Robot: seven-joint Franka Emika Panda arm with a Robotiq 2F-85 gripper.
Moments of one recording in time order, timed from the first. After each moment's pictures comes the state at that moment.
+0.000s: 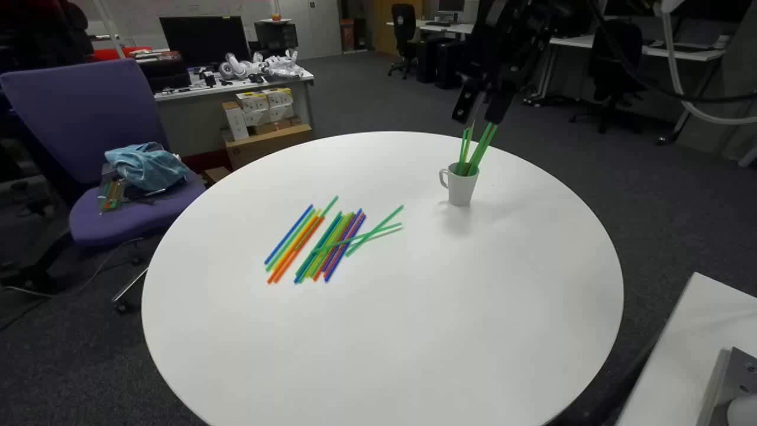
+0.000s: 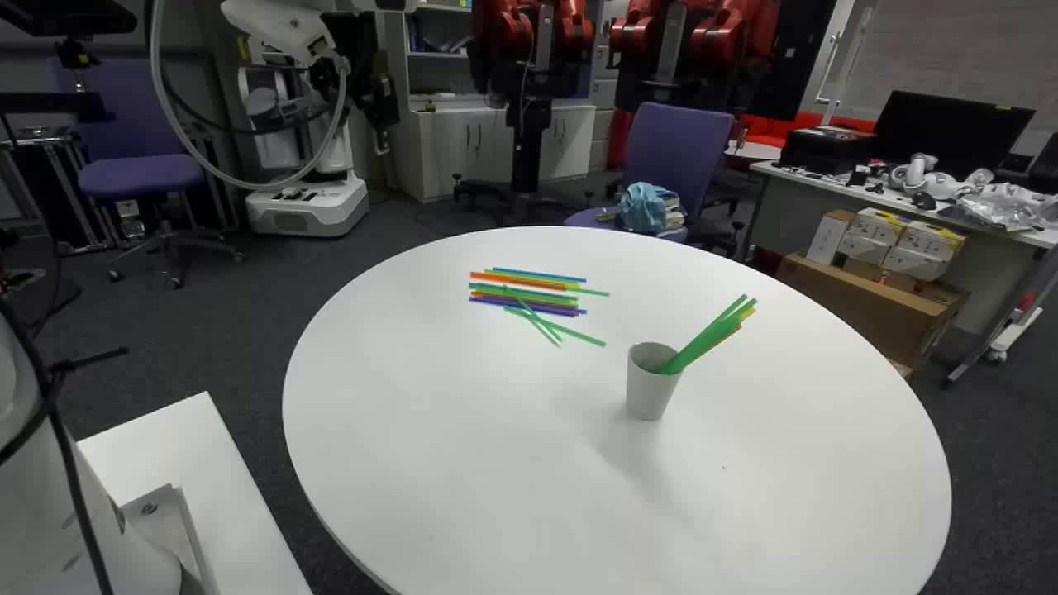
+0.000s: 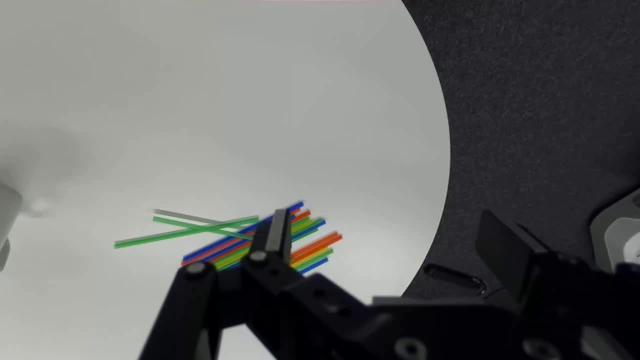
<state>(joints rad) 0.23 -0.53 0.07 -2.43 0.30 2.14 -0.01</state>
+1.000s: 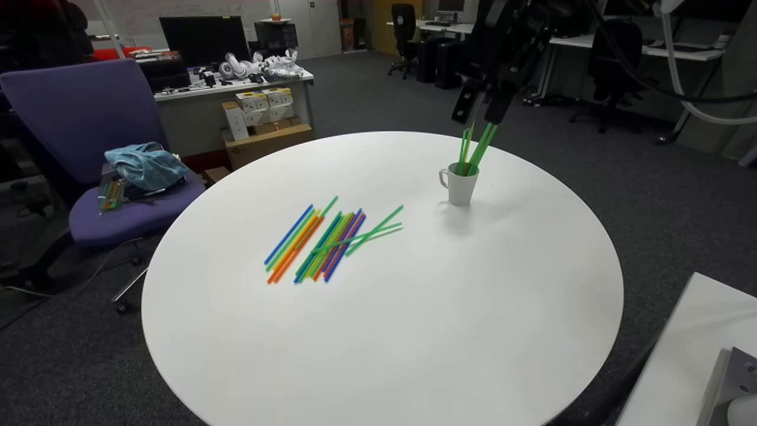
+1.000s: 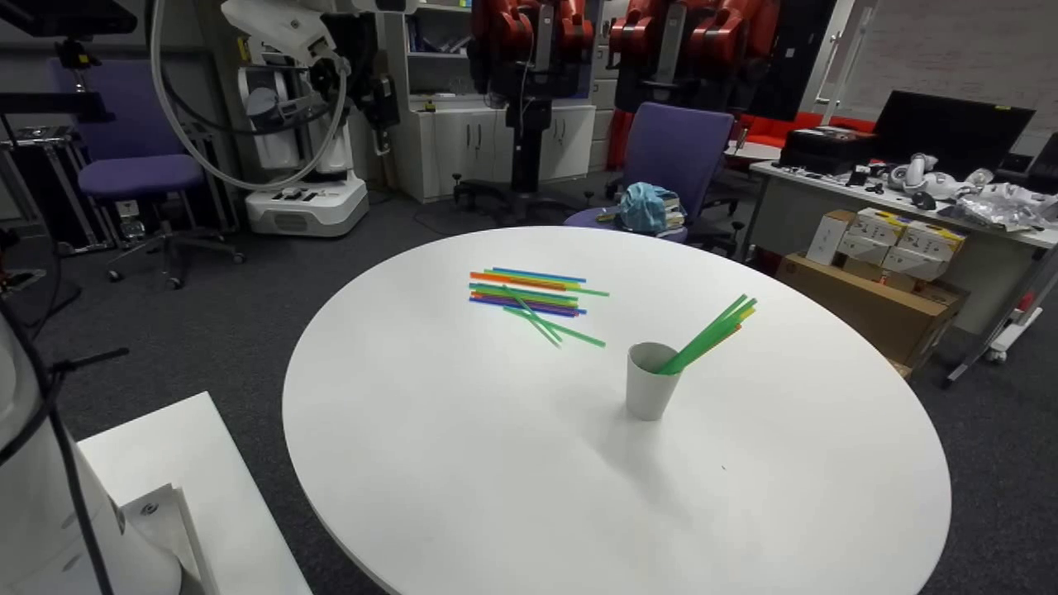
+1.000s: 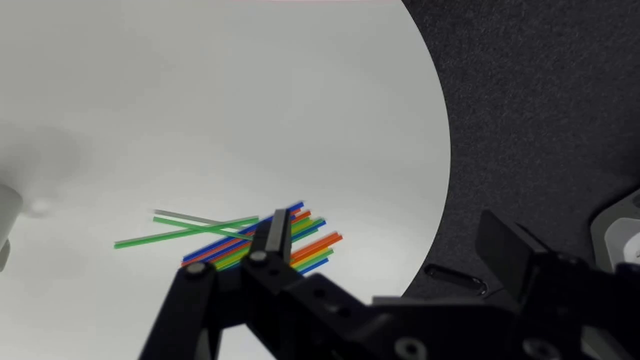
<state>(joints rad) 0.23 -0.53 0.07 -2.43 0.30 2.14 -0.01</state>
